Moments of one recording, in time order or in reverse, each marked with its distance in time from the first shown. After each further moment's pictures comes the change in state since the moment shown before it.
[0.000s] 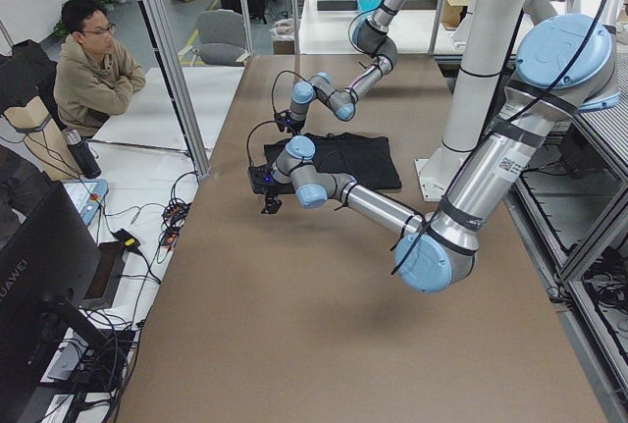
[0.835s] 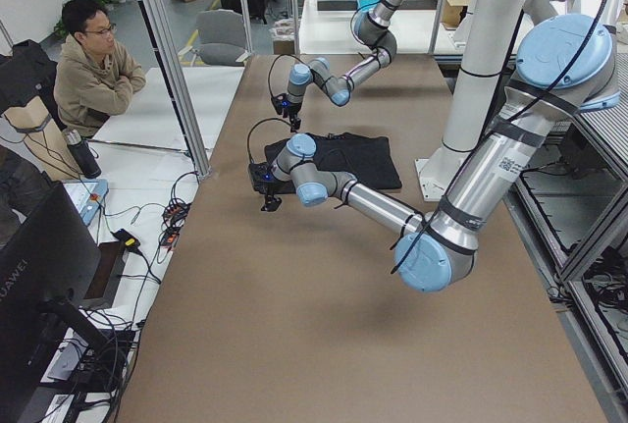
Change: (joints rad) left arm 0.000 -0.003 -0.010 0.000 0.006 -0.003; right arm 0.077 -0.095 0.147 -0.029 0.051 -0.089
